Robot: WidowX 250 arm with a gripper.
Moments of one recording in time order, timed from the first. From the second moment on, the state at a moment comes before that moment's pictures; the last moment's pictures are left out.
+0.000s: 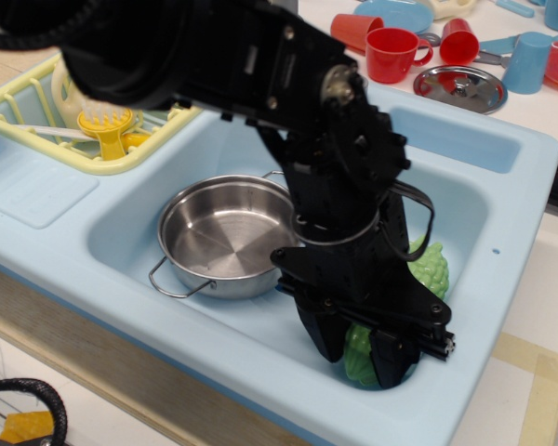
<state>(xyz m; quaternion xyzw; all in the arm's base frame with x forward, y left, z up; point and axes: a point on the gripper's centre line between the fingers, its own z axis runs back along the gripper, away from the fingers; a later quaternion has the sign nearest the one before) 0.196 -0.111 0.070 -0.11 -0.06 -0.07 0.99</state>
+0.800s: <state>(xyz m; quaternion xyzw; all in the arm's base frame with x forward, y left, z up) 0.208 -0.057 0.139 0.00 -0.08 0.01 1.00</state>
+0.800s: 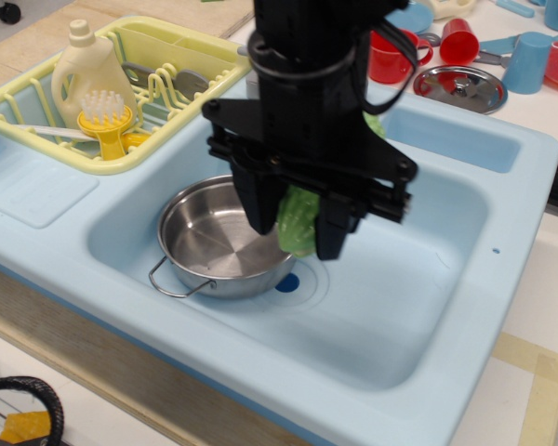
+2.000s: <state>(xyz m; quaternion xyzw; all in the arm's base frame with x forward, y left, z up) 0.220 0.008 0.111 -0.01 -0.06 0.08 1.00</state>
